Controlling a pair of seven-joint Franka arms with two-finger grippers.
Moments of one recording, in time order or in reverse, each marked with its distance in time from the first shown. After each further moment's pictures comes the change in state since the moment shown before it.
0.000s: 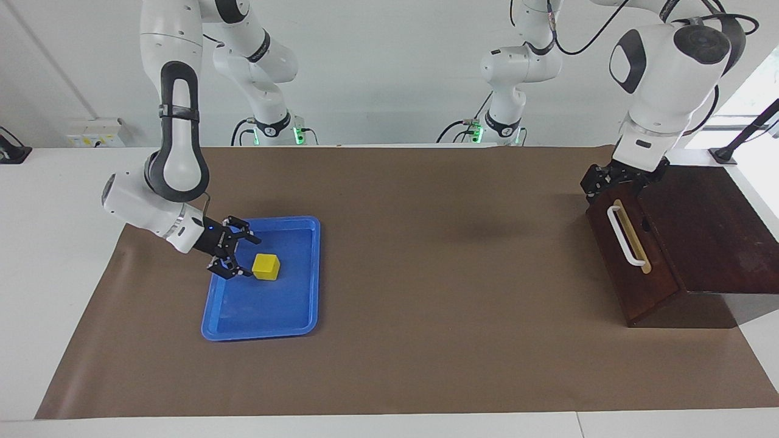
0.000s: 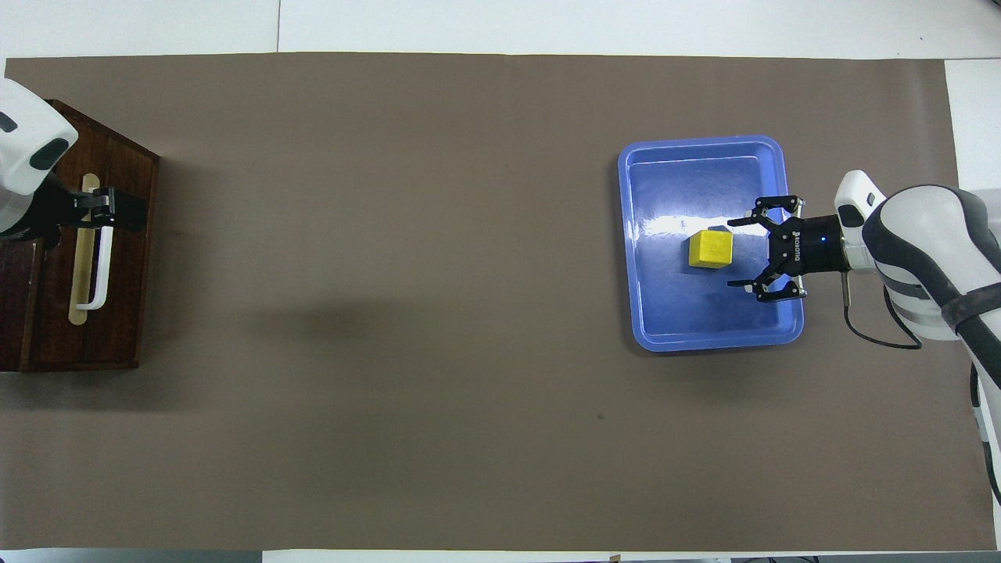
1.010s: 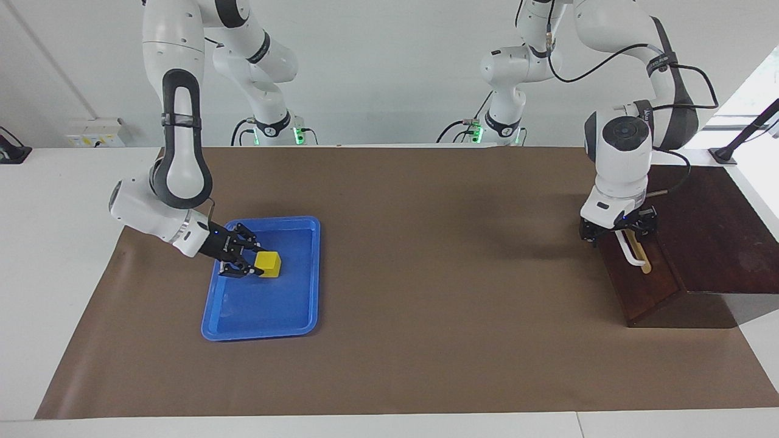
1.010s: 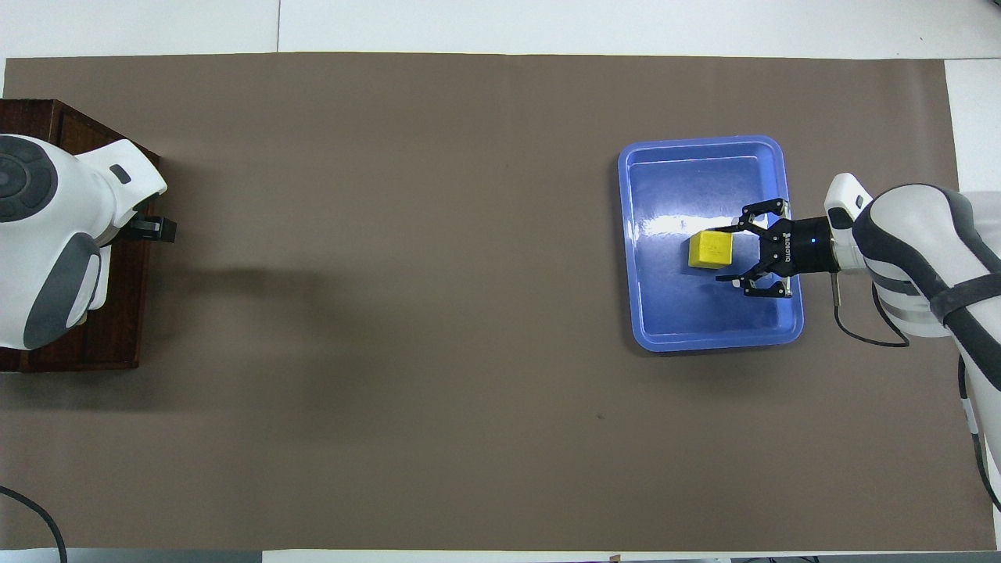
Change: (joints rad) left arm 0.034 0.097 0.009 -0.244 0.300 0.373 0.002; right arm 0.008 0.027 0.004 0.009 0.018 0.014 -0.050
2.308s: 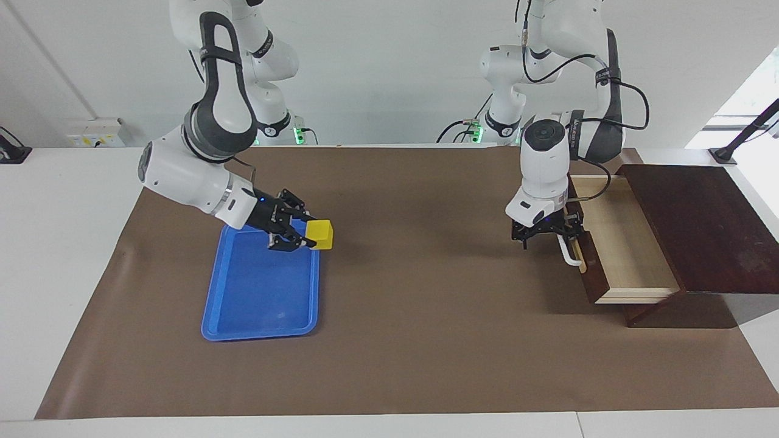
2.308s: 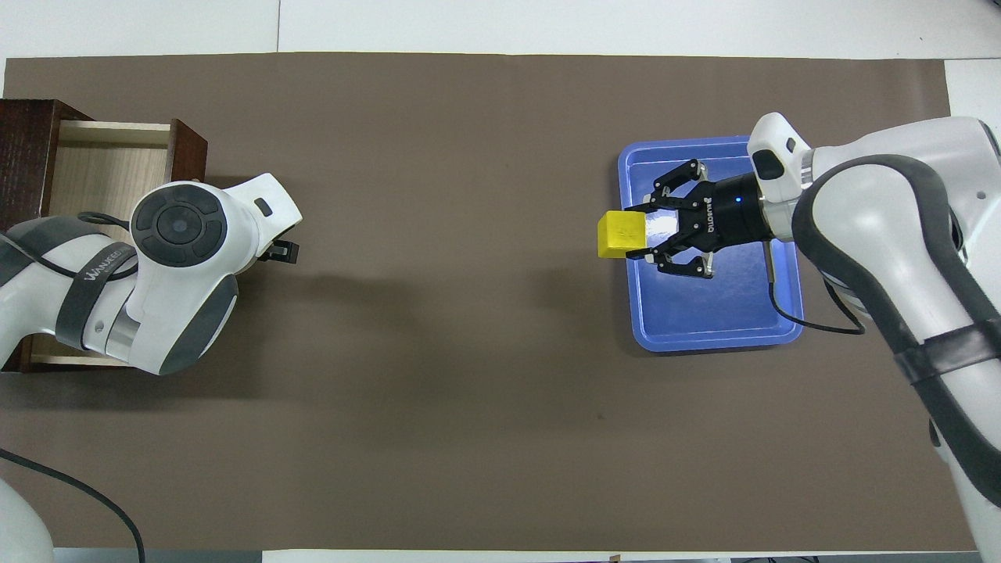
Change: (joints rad) left arm -0.228 0.003 -0.013 -0.046 -0.068 0.008 -0.161; right arm 0.266 -0.148 0.005 0.149 0.000 -0.135 0.450
